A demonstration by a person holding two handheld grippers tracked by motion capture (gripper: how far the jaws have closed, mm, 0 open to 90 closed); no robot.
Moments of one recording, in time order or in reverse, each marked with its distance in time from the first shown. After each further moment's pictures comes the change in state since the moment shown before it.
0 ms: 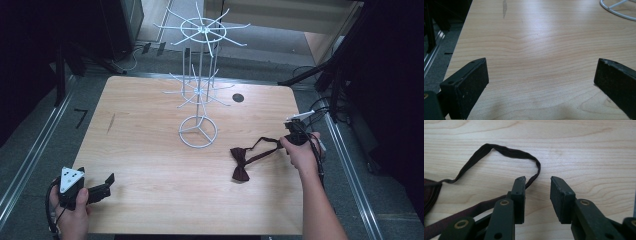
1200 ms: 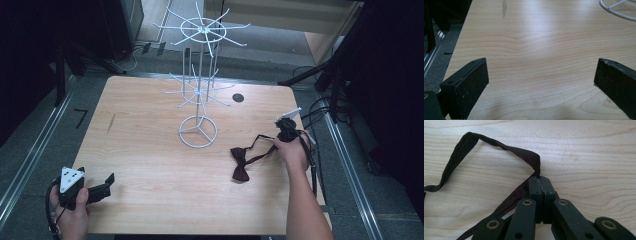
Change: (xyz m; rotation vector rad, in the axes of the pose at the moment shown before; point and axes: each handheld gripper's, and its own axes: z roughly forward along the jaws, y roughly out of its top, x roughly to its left) left arm 0.000 0.000 0.000 0.001 -0.002 -0.003; right arm 0.016 0.013 0.026 0.085 -0.050 -0.046
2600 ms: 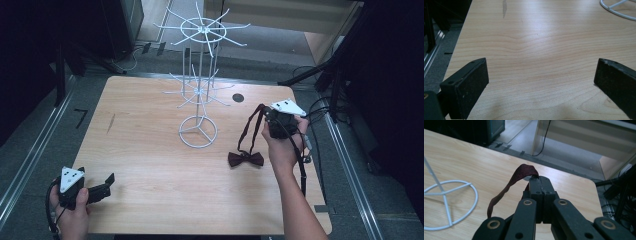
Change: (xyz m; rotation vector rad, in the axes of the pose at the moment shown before) left arm 0.000 0.000 0.000 0.002 0.001 0.002; right arm 0.077 -0.037 -0.115 -0.900 -0.016 -0.226
